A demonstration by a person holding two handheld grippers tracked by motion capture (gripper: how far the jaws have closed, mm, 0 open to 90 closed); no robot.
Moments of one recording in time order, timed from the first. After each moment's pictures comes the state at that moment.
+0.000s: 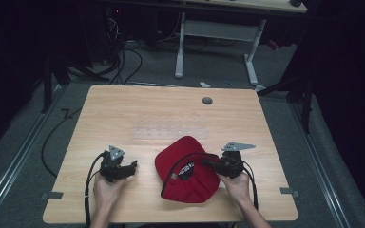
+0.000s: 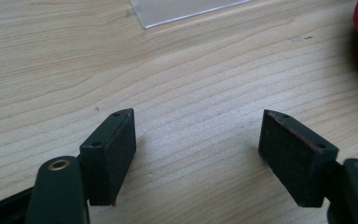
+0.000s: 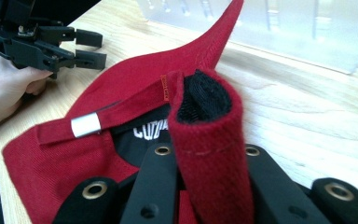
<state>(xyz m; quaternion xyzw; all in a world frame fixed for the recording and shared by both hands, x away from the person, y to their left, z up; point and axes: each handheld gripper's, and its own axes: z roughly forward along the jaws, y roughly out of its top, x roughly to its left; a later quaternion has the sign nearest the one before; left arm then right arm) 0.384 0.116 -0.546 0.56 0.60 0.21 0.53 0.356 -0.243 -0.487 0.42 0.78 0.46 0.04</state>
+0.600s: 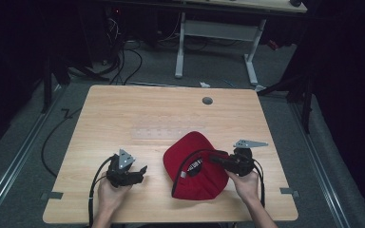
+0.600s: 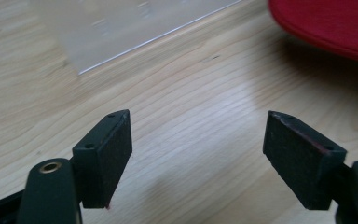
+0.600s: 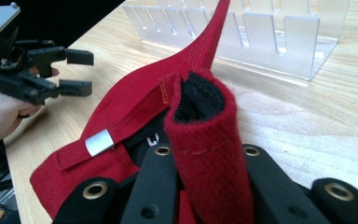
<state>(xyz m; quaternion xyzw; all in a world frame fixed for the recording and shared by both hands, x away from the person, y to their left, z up) 0.351 0.087 -0.525 0.61 0.51 0.19 0.57 0.354 -0.267 -0.471 0.44 0.76 0.48 0.04</state>
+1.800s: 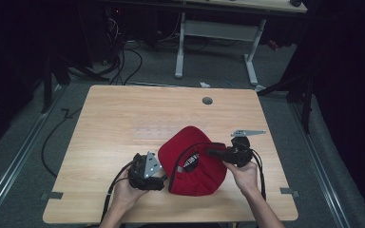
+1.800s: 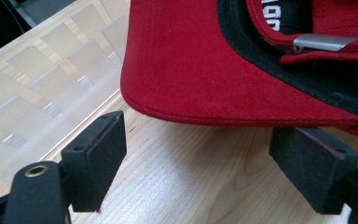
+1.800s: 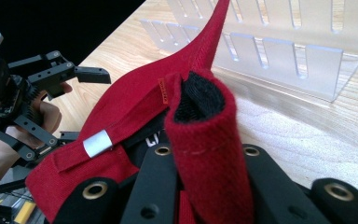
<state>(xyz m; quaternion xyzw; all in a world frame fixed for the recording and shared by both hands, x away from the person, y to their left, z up) 0.326 0.027 -0.499 0.68 0.39 0.19 0.59 0.373 -0.257 -0.443 0.44 0.76 0.48 0.00</state>
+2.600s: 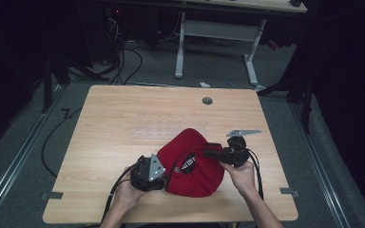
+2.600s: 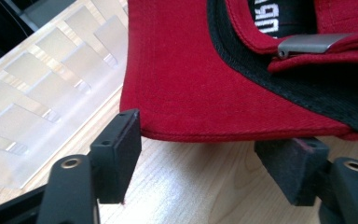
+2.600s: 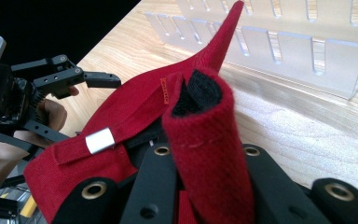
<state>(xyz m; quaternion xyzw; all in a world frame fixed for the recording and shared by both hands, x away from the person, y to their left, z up) 0.323 0.022 -0.504 0.70 0.37 0.20 0.58 0.373 -0.247 -0.442 0.44 0.76 0.47 -0.01</state>
